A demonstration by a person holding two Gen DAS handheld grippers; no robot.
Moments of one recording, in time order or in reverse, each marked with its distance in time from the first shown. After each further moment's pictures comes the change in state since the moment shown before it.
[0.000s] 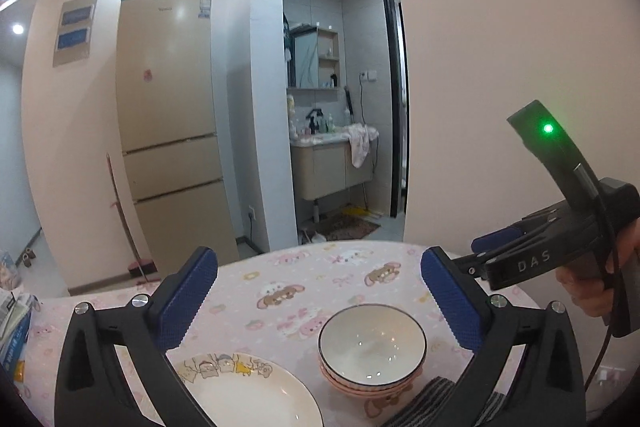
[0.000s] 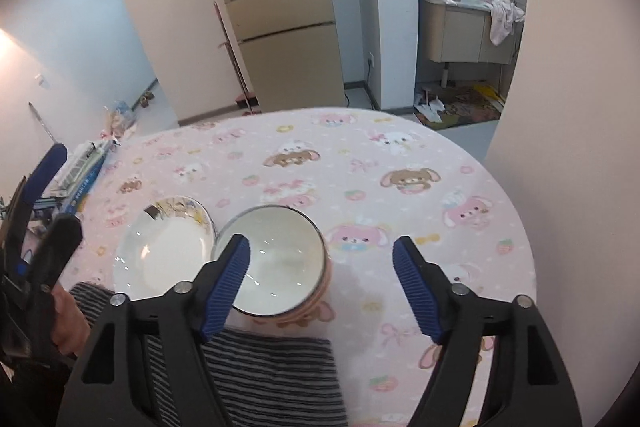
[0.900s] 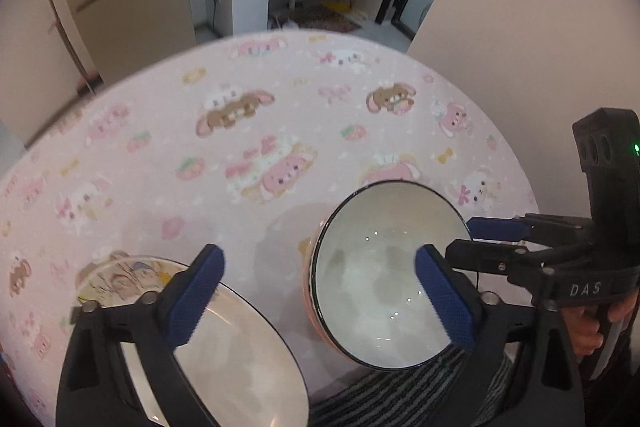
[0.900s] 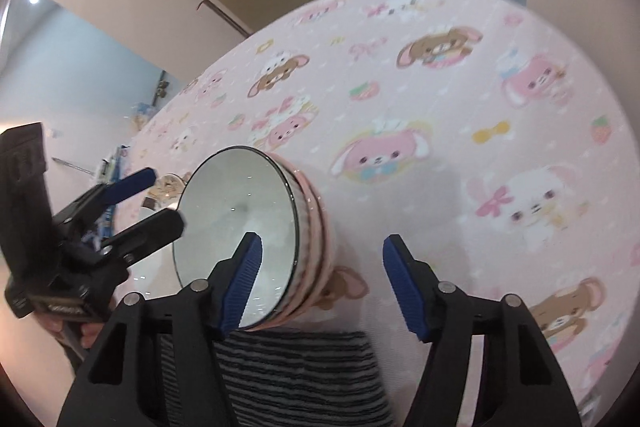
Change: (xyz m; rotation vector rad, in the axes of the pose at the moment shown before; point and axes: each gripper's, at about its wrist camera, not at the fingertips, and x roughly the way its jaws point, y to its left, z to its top) left arm 0.183 0.022 -0.051 -0.185 0.862 -0.164; right arm 0.117 -0.054 -0.025 0.311 0.315 0.256
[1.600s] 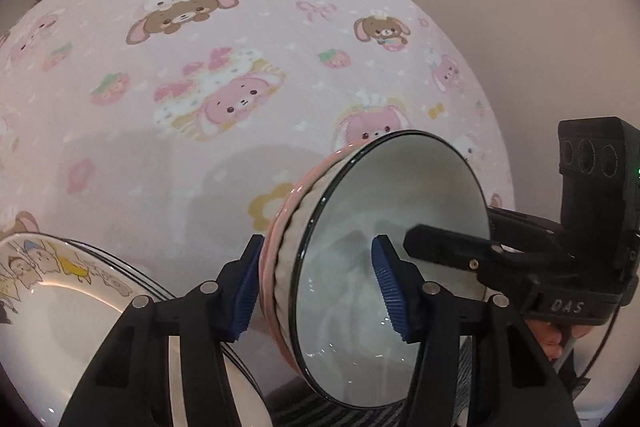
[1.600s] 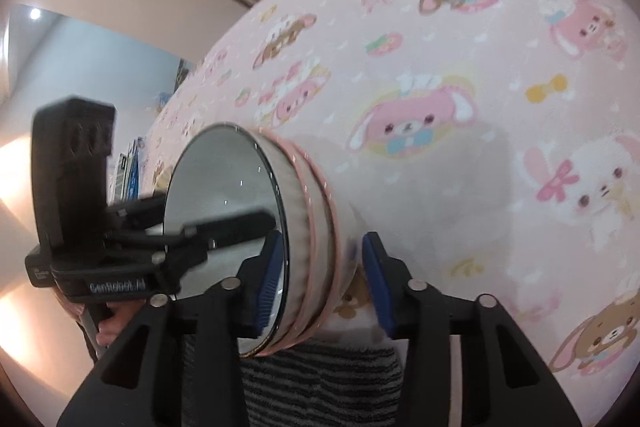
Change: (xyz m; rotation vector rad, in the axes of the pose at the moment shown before) left arm 0.059 0.018 -0.002 -0.099 0.211 -0.218; right arm 0.034 -0.011 0.001 0.031 0.040 0.091
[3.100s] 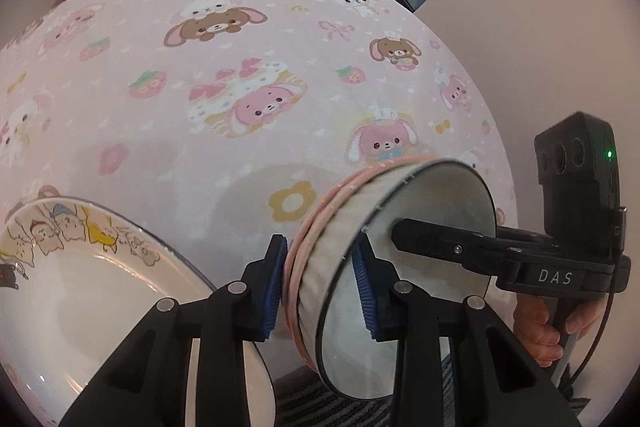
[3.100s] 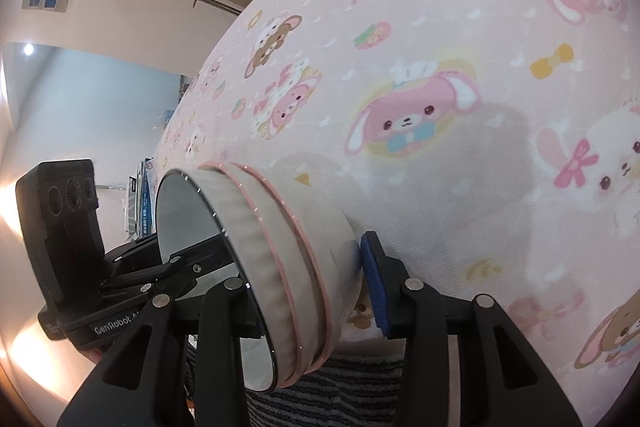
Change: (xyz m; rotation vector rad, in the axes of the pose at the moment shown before) left arm -0.022 0.007 -0.010 -0.059 -0.060 0.028; right arm 0.014 -0.007 0.004 0.123 0.048 0.079
